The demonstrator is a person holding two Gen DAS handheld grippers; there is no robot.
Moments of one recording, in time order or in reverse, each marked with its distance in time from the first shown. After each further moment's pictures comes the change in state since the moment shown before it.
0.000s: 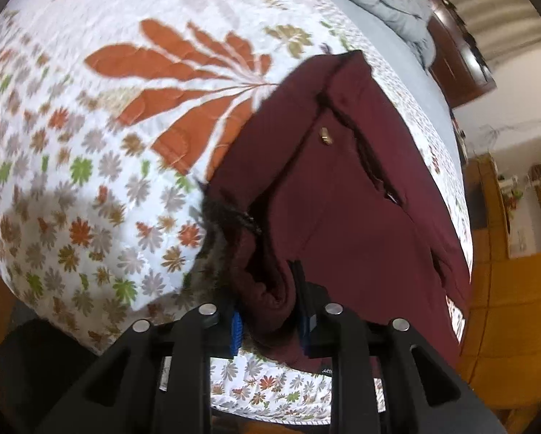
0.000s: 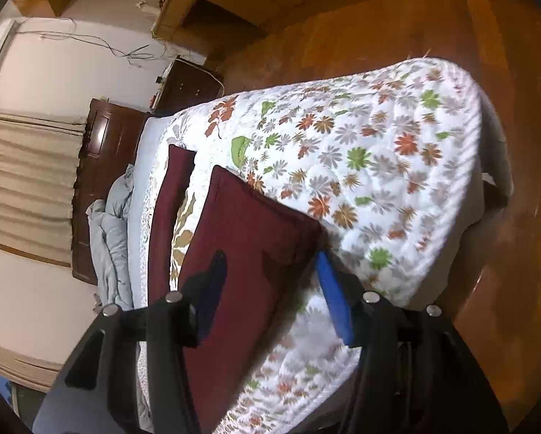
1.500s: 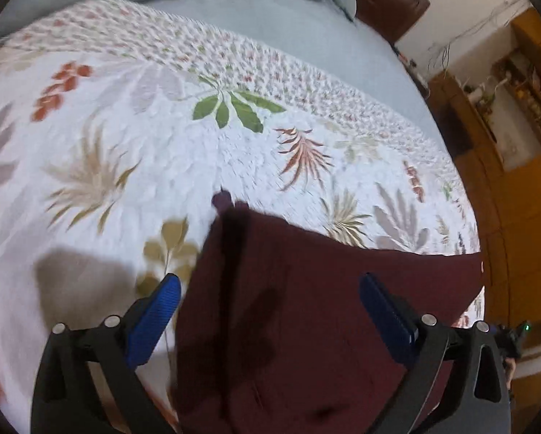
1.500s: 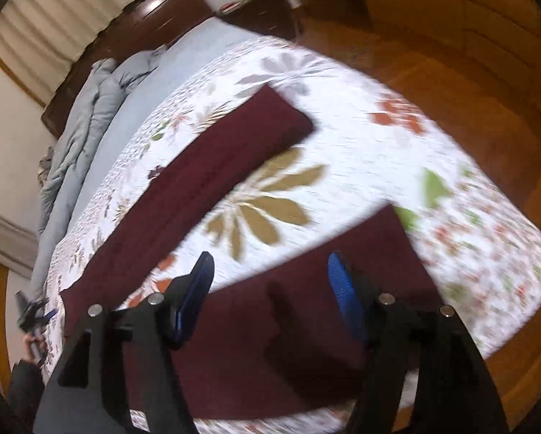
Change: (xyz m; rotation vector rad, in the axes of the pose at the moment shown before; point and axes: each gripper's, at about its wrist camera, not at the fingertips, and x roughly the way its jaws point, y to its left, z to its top) left arm 0.091 -0.134 0.243 0.478 0.124 -0.046; right arm 0.094 0.188 -0.011 -0.639 0.201 -0.167
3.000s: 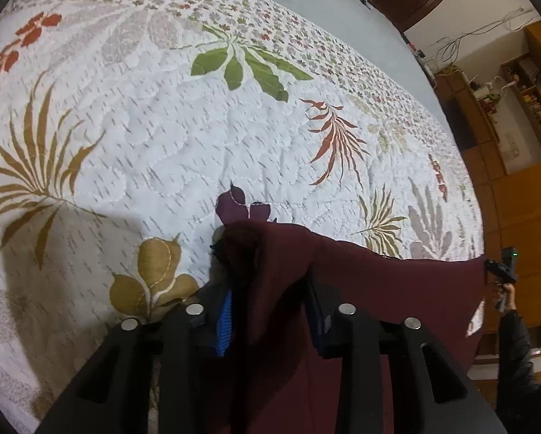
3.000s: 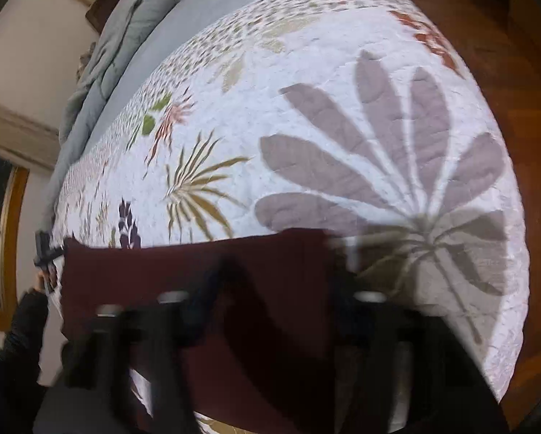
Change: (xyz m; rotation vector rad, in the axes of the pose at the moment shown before) left arm 0.063 0.028 0.009 -0.041 0.064 -0.018; right arm 0.162 -0.030 0.220 -0.326 0.369 0.205
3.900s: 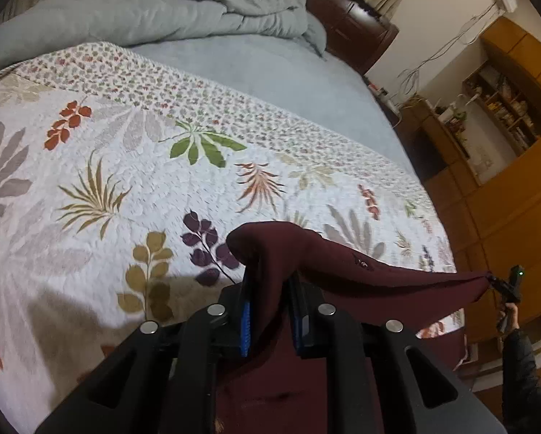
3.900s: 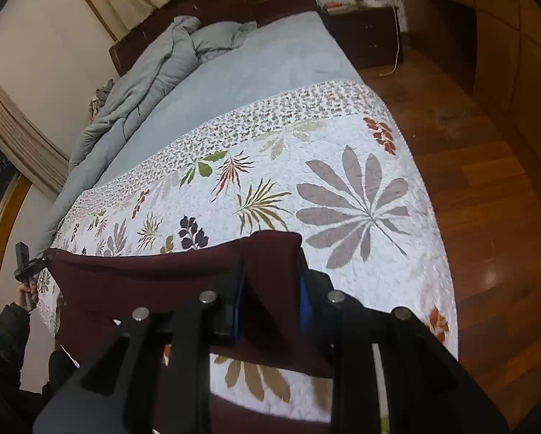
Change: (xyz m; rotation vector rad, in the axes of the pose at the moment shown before) left arm -0.135 -0.065 -0.058 0.075 -0.247 -0.055; right arm -0.154 0.081 -0.093 -0.100 -0.307 -0.106
